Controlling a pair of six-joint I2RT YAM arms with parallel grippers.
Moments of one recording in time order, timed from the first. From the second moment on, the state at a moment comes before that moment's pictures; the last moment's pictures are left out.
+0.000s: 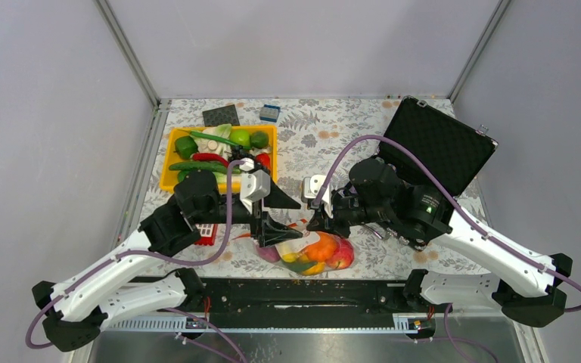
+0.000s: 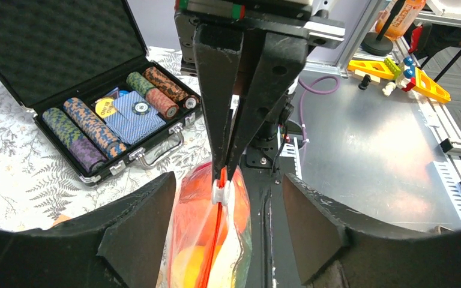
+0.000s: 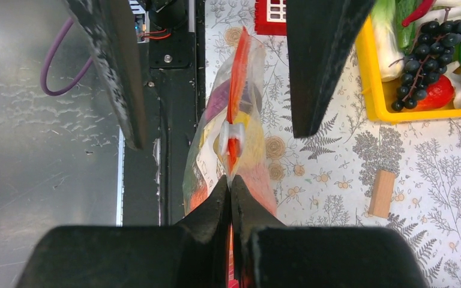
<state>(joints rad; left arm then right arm) -0.92 0.82 0.97 -0.22 0.61 -0.08 1.05 1.08 1.28 -0.77 -0.40 -0.28</state>
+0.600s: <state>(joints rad) -0.94 0.88 0.97 -0.22 0.61 -0.08 1.05 1.06 1.27 -0.77 -0.41 -0.28</state>
